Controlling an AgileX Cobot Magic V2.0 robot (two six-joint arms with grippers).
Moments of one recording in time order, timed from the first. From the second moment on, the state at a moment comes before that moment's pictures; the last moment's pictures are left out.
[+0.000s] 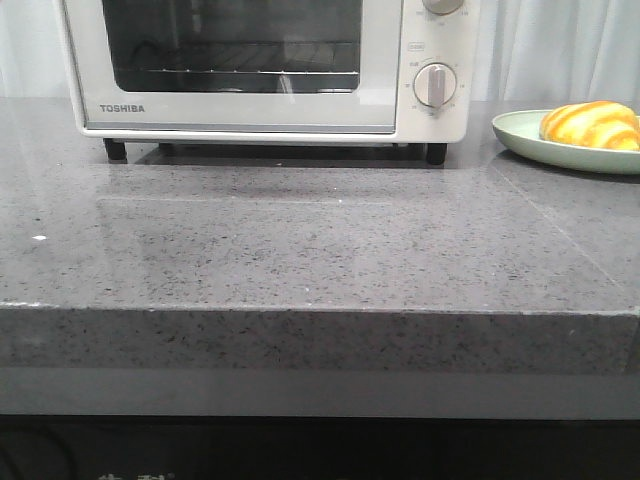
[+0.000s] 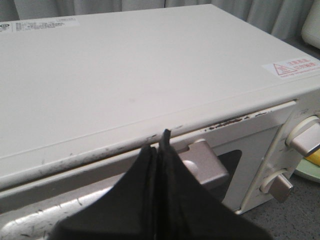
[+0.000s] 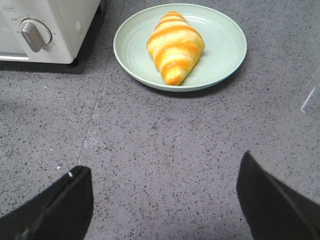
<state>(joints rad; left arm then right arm) -0.54 1.55 -1.31 -0.02 0.10 -0.01 -0.02 0.64 -0.64 0.08 0.58 -0.01</state>
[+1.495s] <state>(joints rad) -0.58 0.81 -1.01 0.22 0.84 -0.19 -0.07 1.15 -1.08 0.08 0.77 0.03</state>
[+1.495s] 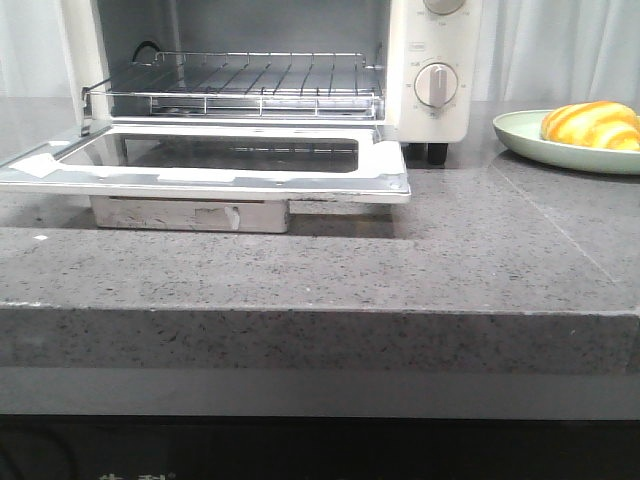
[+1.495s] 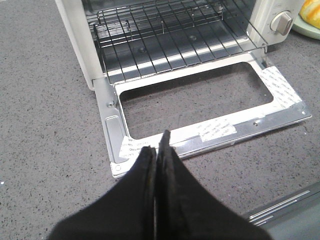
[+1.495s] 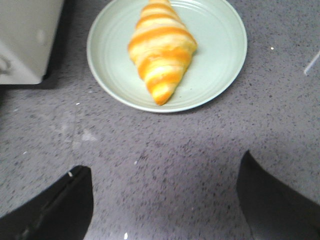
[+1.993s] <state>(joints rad) -0.58 0.81 -1.01 0.22 0.84 -0.19 -0.07 1.61 -1.38 0.11 0.83 0.02</state>
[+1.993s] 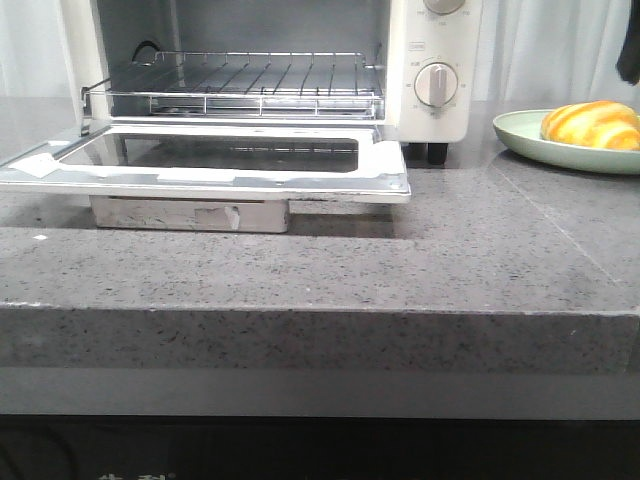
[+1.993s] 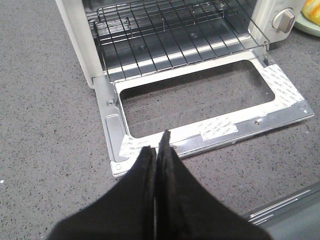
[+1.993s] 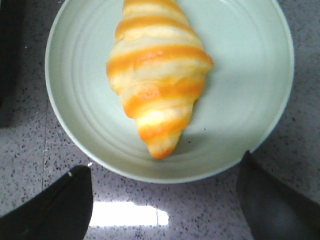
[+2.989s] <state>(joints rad) -0.58 0.81 -1.01 0.22 0.84 -0.19 -0.07 1.83 -1.55 0.15 0.87 -0.01</state>
